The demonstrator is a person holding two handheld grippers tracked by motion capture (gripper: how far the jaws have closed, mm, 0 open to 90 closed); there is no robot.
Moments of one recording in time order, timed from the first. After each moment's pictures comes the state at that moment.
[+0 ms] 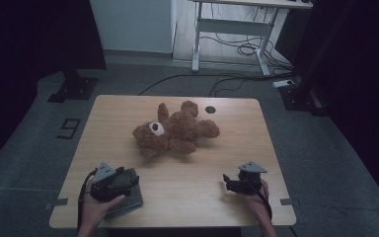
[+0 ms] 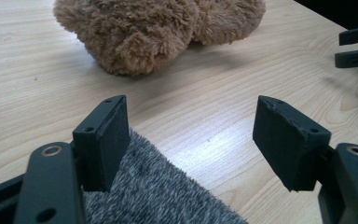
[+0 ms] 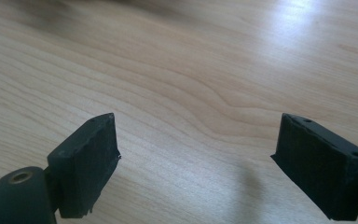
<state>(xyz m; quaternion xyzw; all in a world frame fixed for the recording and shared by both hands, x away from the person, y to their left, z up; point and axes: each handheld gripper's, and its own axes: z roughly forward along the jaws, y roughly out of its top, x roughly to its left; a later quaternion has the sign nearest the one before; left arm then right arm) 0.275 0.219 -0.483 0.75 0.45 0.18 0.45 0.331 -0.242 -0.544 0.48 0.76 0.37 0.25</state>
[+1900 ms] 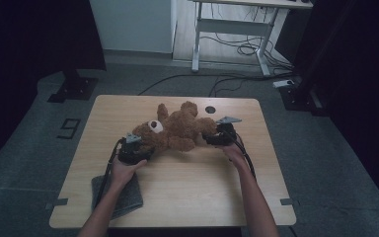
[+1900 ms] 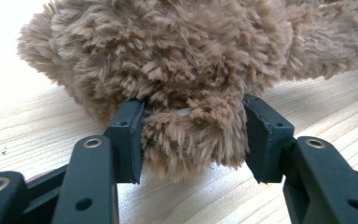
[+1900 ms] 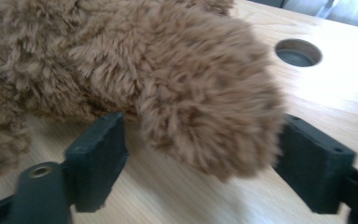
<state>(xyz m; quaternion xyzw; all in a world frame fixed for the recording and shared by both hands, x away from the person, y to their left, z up) 0.401 0.174 -0.505 0.76 0.50 0.17 0.39 0.495 -0.182 -0.512 0.42 0.78 0.42 0.19</state>
